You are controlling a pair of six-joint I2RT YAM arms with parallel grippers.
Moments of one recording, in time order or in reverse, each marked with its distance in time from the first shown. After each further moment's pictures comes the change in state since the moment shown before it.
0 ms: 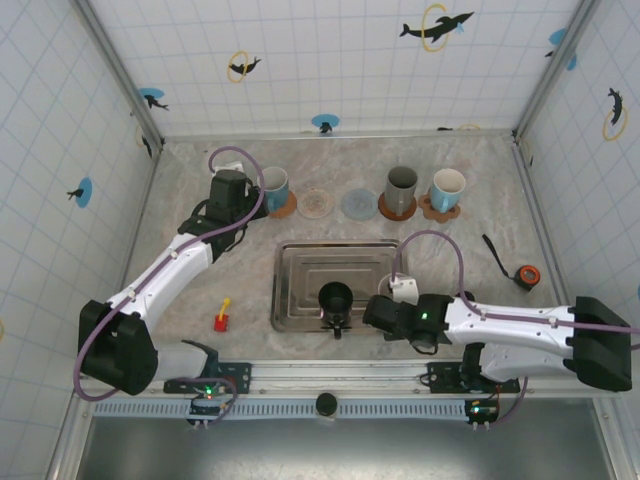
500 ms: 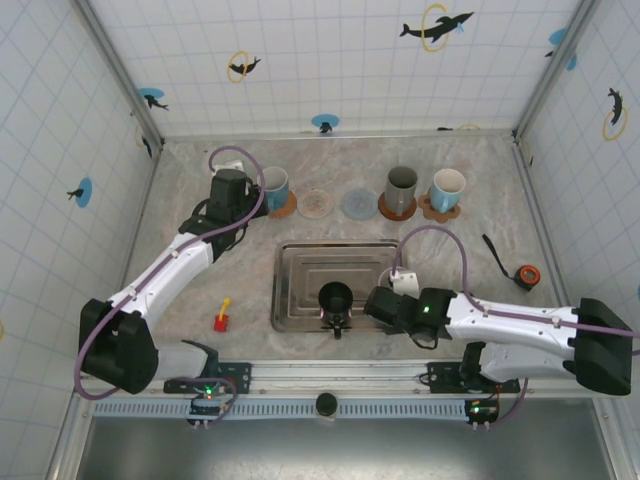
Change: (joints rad) left arm 0.000 0.006 0.000 0.031 0.000 0.000; right arm -0.057 -0.002 0.031 -0.005 0.004 -0.063
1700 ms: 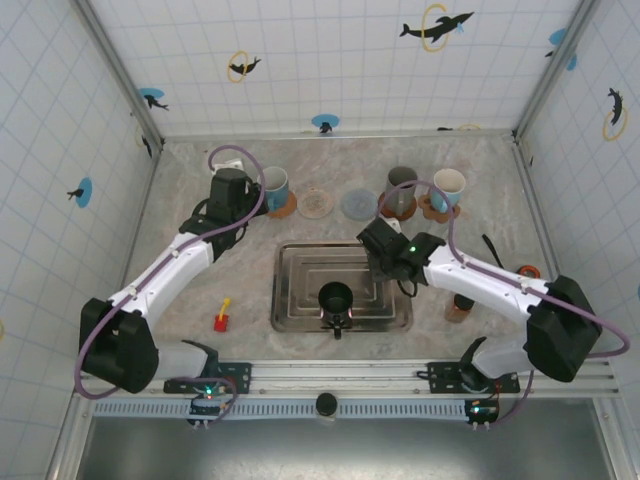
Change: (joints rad) left arm 0.000 0.008 0.000 0.014 -0.014 0.008; right arm -0.367 0.262 0.315 0.123 -0.095 -0.472
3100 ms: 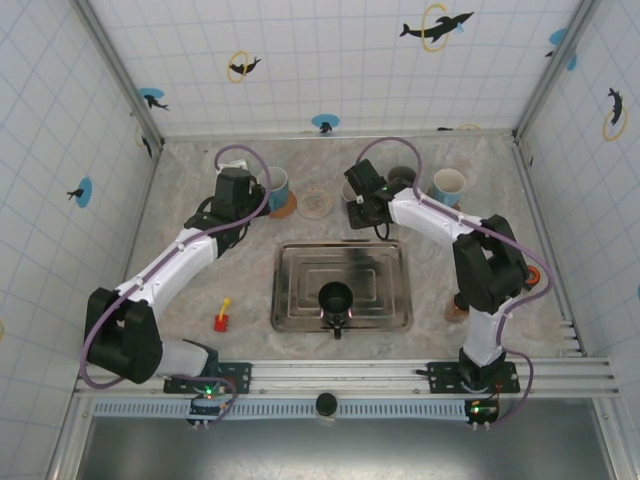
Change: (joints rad) left arm 0.000 0.049 0.011 -0.001 -0.018 0.037; right arm -0.218 0.489 0.457 0.106 -0.170 -0.217
